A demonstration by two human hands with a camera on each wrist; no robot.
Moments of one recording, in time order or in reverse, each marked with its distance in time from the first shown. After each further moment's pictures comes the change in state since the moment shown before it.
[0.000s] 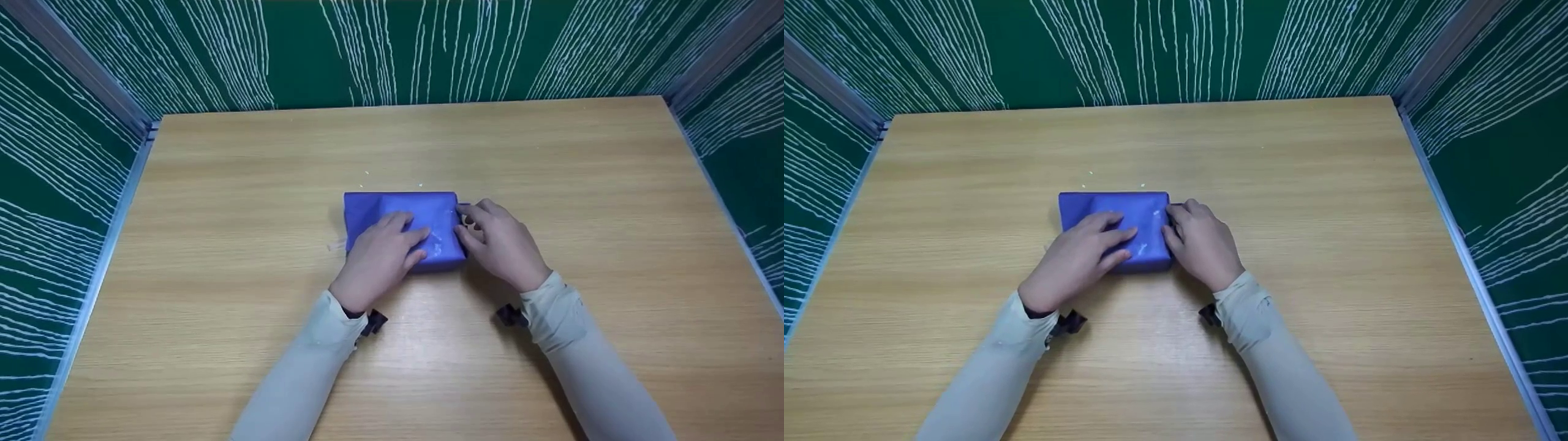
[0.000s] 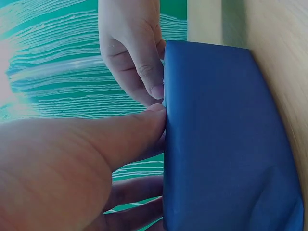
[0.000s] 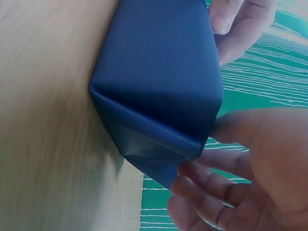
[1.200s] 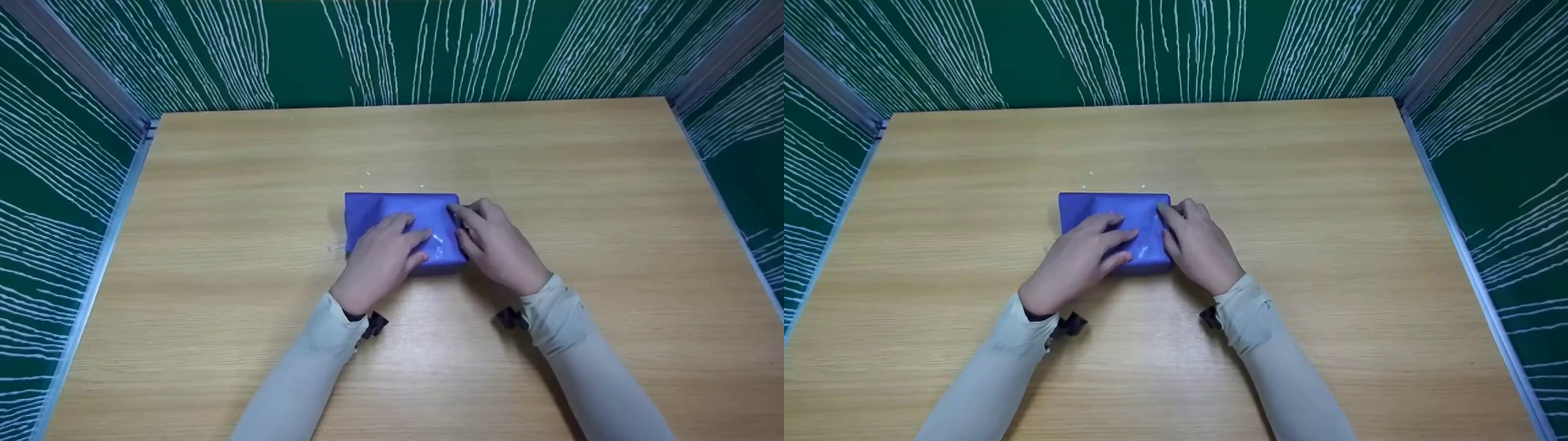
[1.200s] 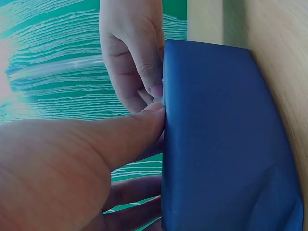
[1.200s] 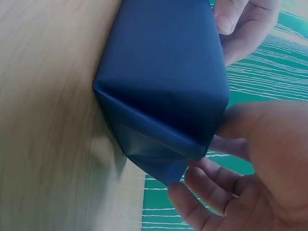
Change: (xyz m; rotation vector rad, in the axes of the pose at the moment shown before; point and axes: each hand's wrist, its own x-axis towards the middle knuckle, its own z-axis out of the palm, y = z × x) left_hand 0.000 -0.001 -0.001 -0.057 -0.003 -0.018; right_hand 0.001 -0.001 0.003 -0.002 -0.061 -0.076
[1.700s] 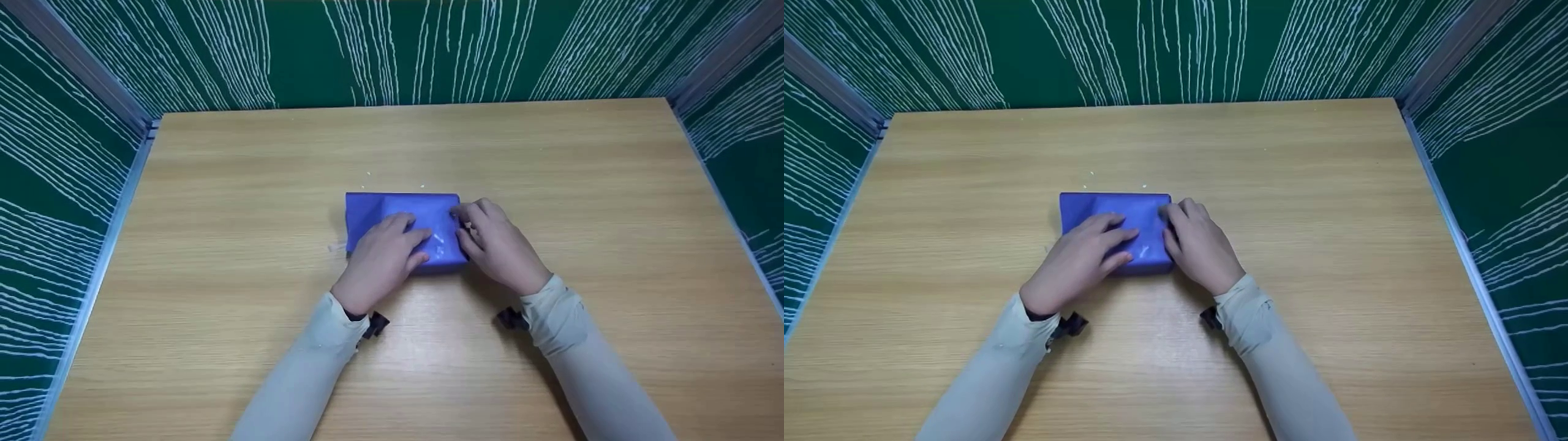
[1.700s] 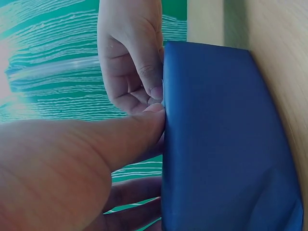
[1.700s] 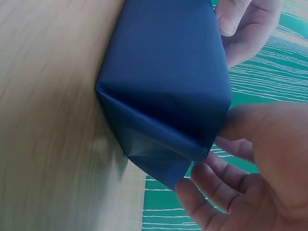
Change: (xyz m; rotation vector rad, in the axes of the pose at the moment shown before) left_hand -0.001 0.001 0.003 -0.002 0.030 0.002; right_hand -0.001 0.002 0.004 0.040 0.052 -0.045
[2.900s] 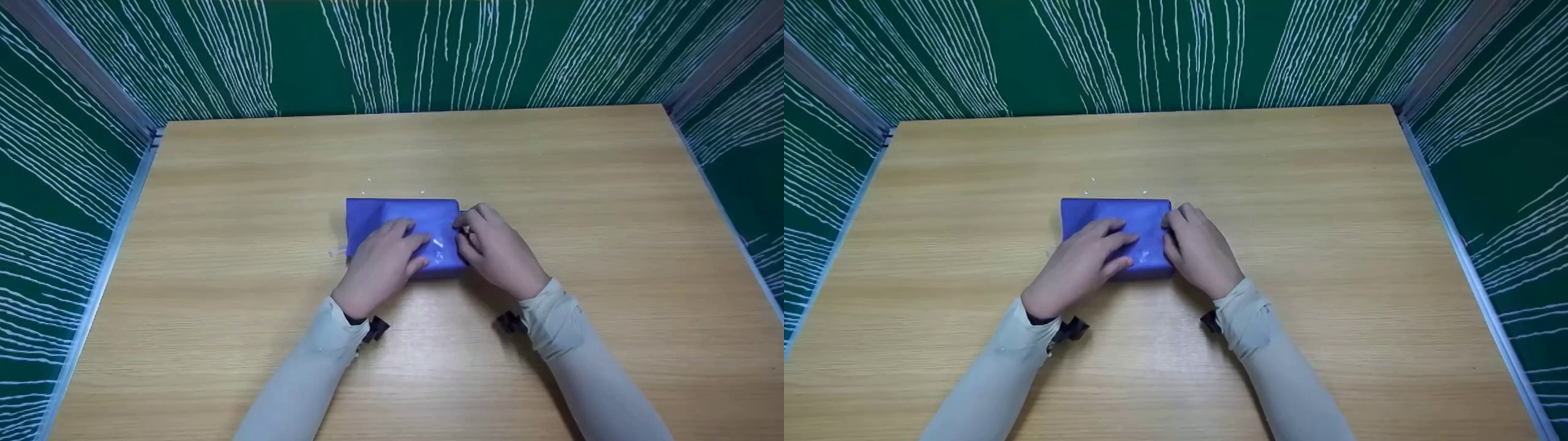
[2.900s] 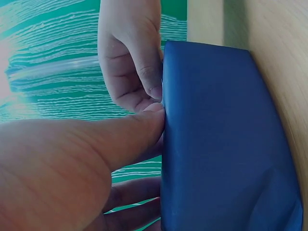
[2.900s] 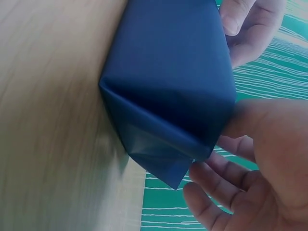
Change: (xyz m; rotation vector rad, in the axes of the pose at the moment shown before) left_hand 0.002 -0.001 0.002 -0.018 0.000 -0.006; right_hand 0.002 0.001 -0.001 -0.001 0.015 0.006
